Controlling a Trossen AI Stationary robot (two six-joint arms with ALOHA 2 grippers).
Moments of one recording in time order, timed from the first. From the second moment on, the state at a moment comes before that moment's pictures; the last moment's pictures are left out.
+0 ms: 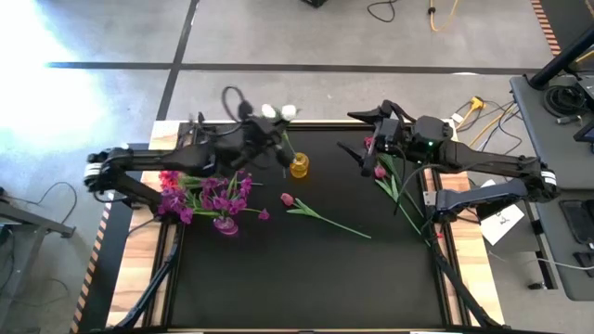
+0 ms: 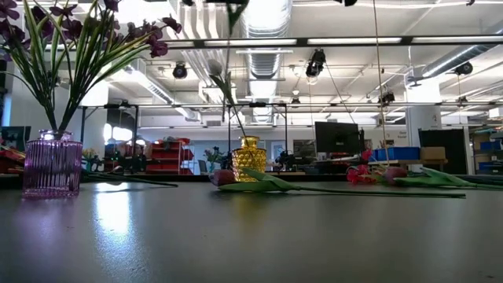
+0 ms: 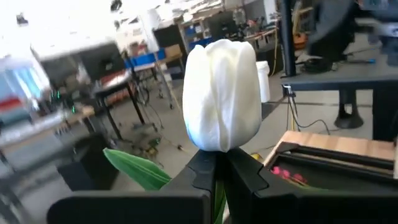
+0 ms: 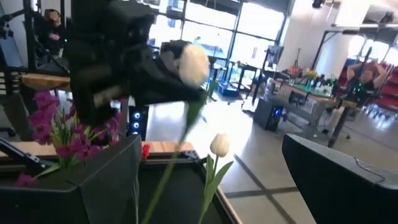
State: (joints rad) left arm 0.08 1.39 1.24 0.16 -0.67 0.26; right arm -0.22 1.04 1.00 0.10 0.10 -0.20
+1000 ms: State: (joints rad) left arm 0.20 1.67 1.35 0.05 -0.62 0.16; right arm -0.21 1.04 1.16 -0.19 0.10 -0.16
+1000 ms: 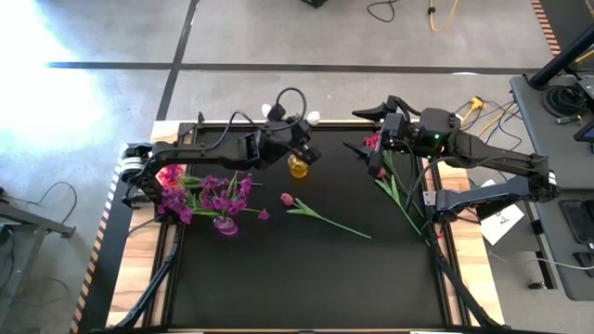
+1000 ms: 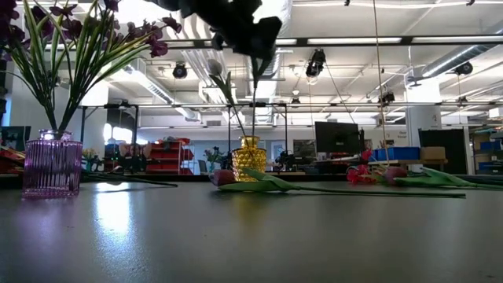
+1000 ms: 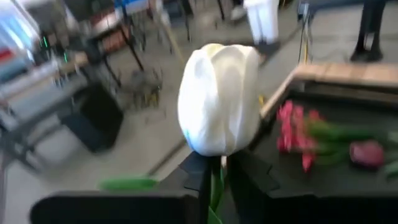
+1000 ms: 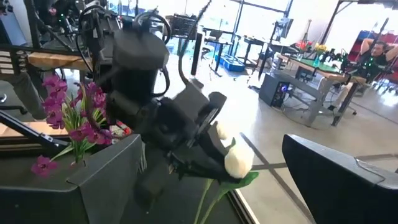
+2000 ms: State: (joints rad) left arm 0.20 1.49 1.54 -0.88 -0.19 -0.40; right arm -0.21 1.04 1.16 -0.29 0.11 0.00
